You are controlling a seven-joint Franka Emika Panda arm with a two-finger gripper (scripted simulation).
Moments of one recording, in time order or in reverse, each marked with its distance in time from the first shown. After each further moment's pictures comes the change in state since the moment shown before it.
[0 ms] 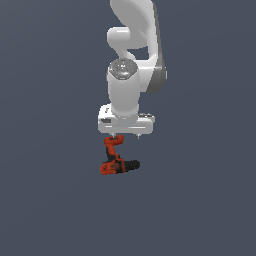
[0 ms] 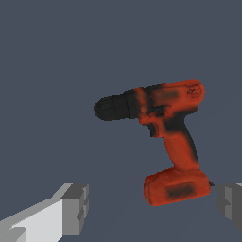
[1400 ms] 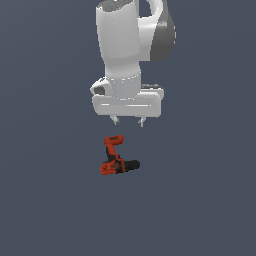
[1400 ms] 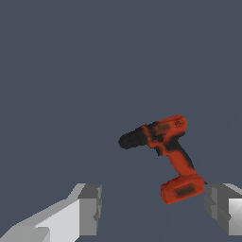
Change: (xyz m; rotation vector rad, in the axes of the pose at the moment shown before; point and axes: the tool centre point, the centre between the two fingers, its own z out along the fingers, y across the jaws) arm 0.027 -0.013 -0.113 0.108 0.179 0.157
